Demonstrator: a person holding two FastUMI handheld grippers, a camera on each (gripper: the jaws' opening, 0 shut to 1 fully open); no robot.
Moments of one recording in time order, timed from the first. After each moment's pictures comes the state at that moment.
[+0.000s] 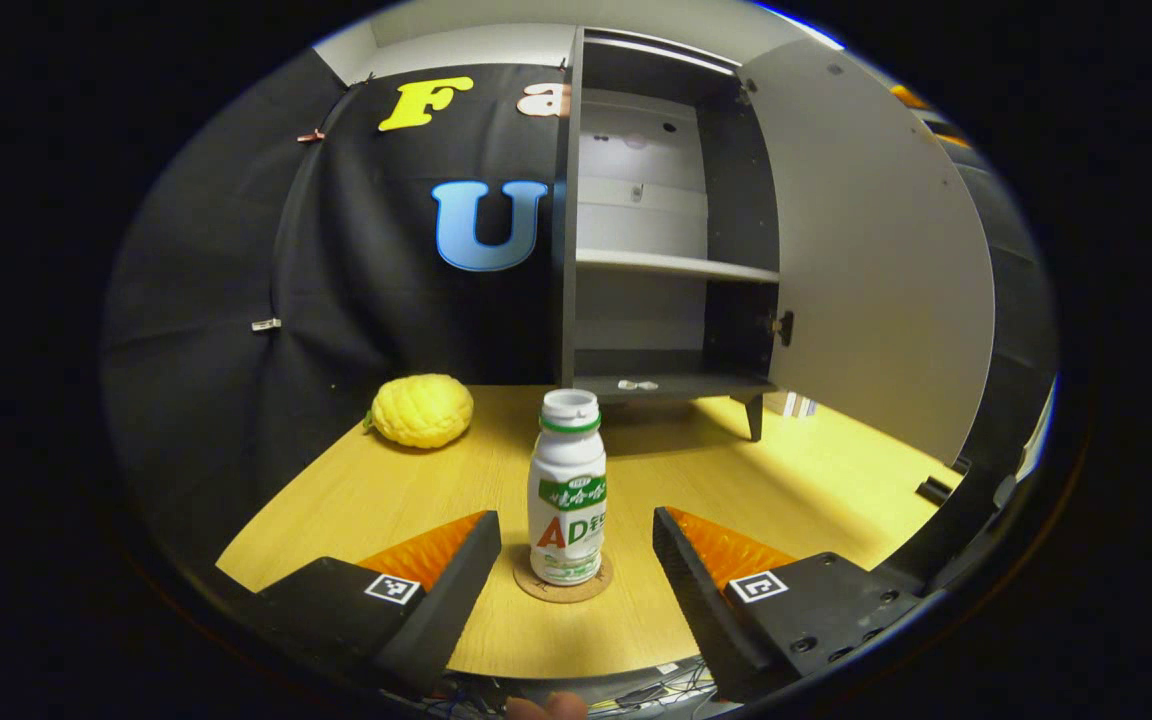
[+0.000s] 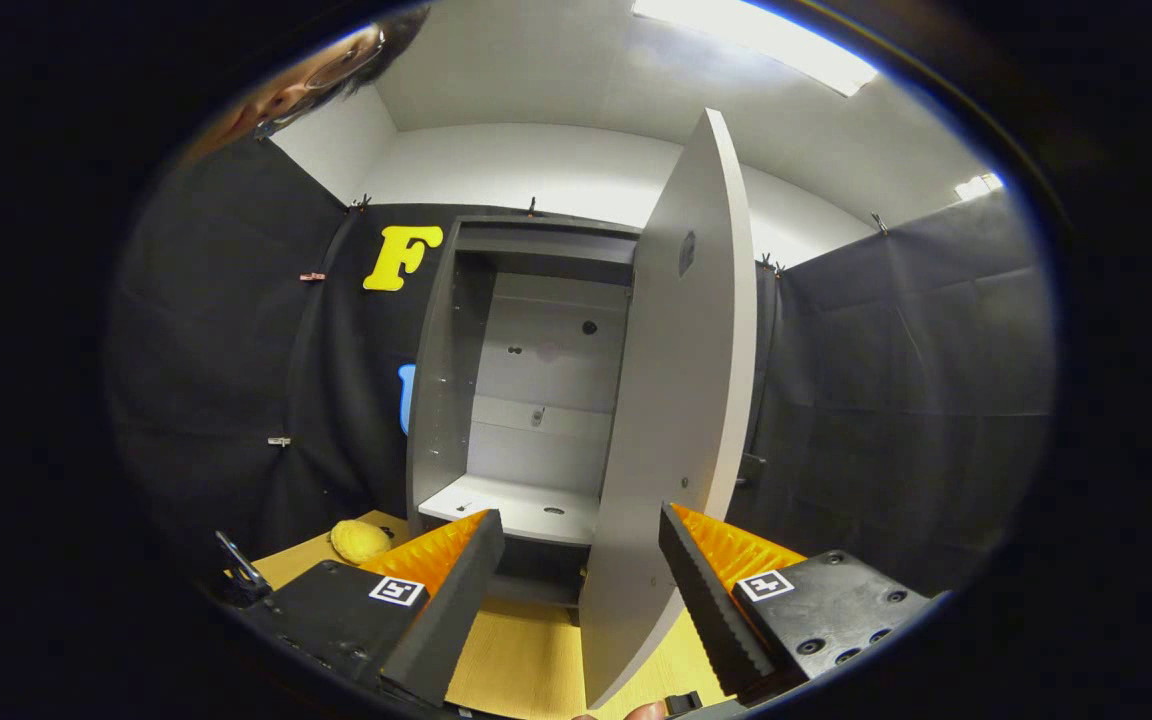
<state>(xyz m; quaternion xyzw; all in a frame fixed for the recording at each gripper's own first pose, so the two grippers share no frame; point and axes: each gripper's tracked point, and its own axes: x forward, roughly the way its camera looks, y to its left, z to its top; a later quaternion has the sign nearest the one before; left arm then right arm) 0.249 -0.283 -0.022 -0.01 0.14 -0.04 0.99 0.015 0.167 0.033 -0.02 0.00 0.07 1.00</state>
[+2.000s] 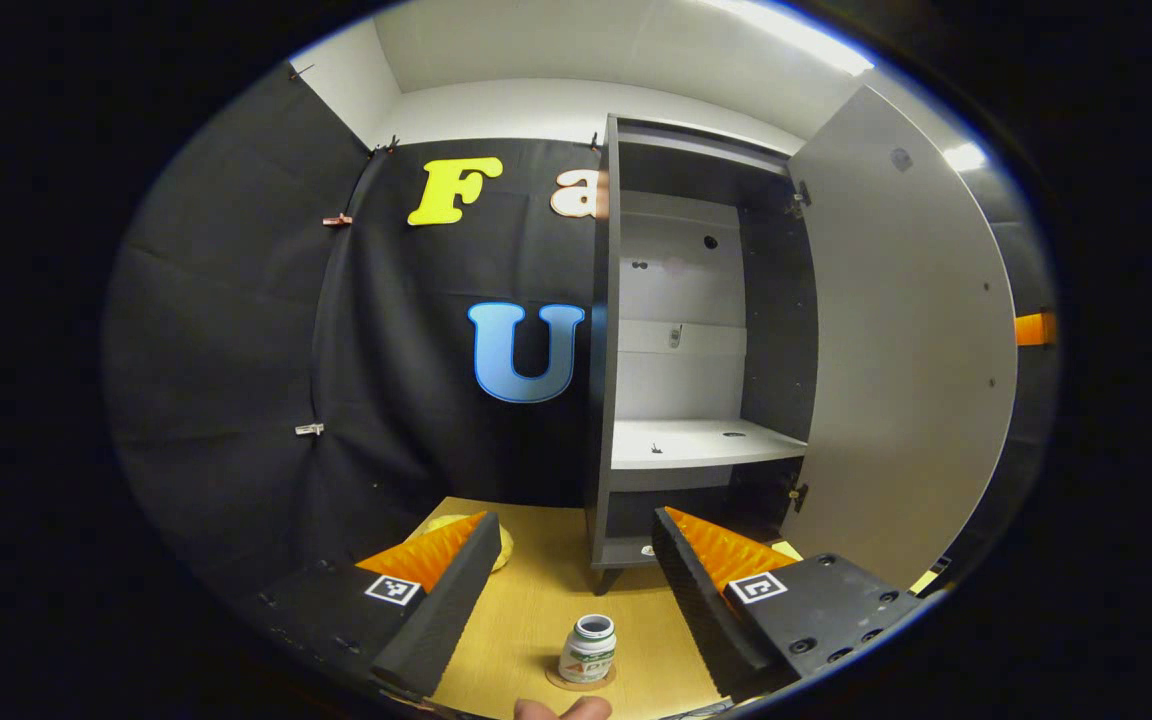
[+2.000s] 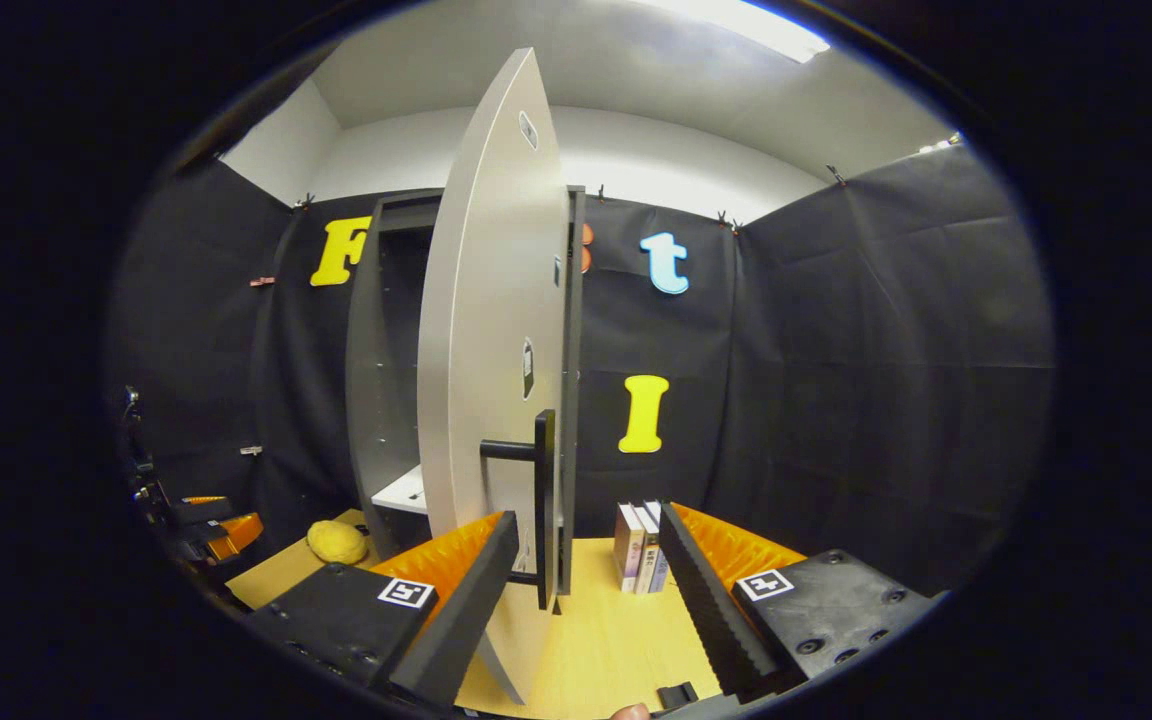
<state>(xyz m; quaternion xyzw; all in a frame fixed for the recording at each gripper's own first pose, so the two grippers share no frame) 0.299 -0.245 0.158 -0.02 0.05 0.01 1.00 0.059 0.119 0.005 0.02 0.04 0.05 1.00</state>
